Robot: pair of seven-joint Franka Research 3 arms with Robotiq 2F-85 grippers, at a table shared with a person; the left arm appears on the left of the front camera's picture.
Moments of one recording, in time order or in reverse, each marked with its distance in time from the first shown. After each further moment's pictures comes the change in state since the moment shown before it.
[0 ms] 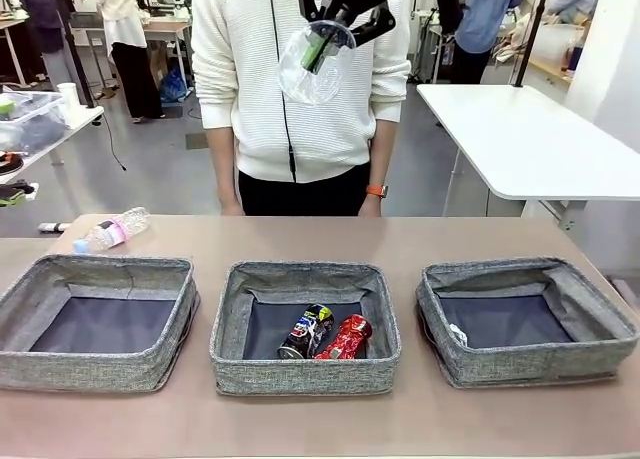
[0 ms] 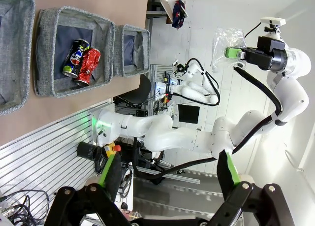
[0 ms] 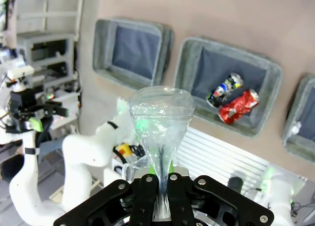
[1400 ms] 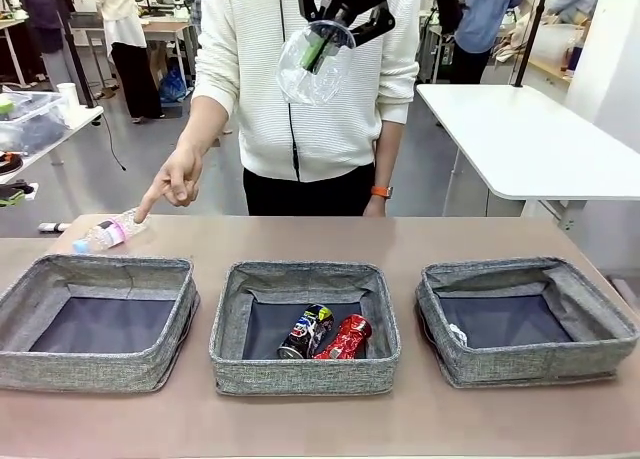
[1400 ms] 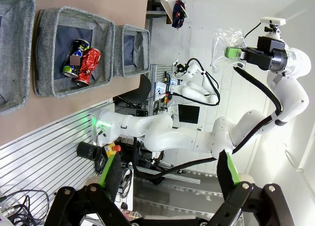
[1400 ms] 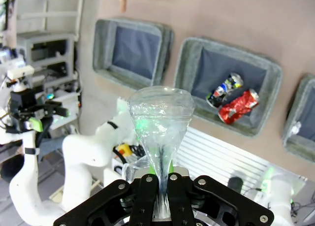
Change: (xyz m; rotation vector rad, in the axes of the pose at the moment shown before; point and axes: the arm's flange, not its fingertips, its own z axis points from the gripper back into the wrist) left arm 0.000 0.000 0.000 0.000 0.000 0.000; right arm 0.000 0.000 0.000 0.000 0.000 0.000
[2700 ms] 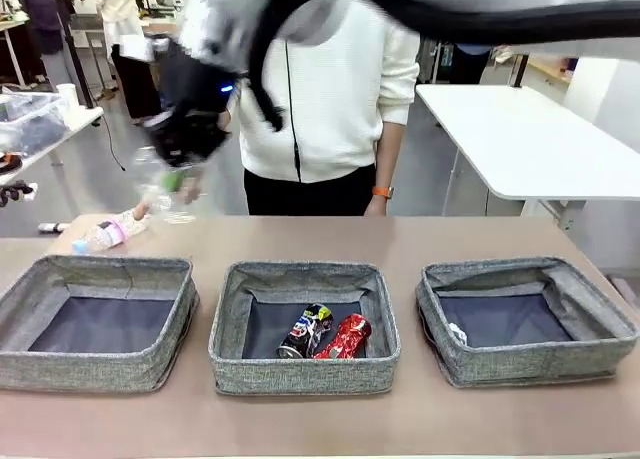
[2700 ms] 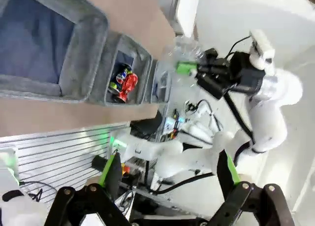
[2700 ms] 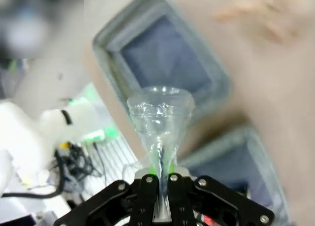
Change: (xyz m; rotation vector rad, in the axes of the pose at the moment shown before) left arm -0.026 0.053 0.110 0.070 -0.235 0.136; right arm 0.043 0.119 -0.255 -0.011 0.056 0.768
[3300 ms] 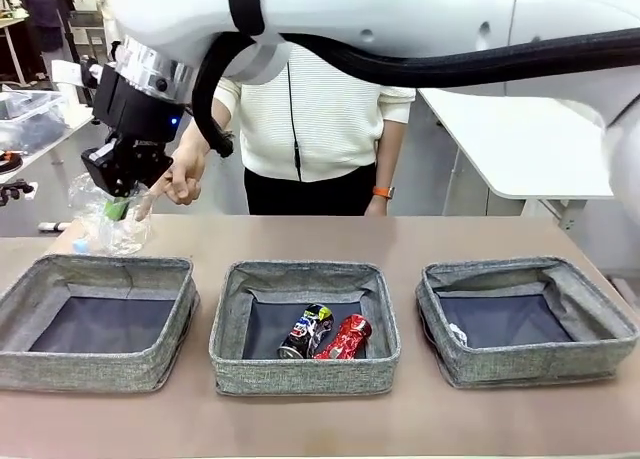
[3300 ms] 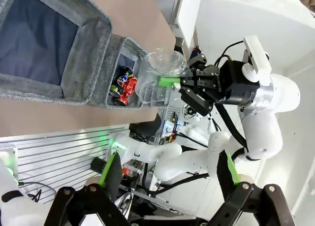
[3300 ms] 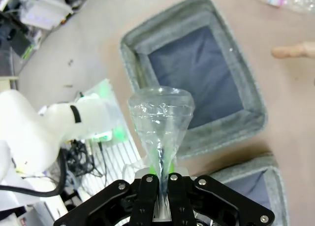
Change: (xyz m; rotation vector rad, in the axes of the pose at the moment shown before) left arm 0.001 0.001 -0.002 0.006 -0.005 0.006; right arm 0.010 0.025 -0.035 0.043 0.031 0.100
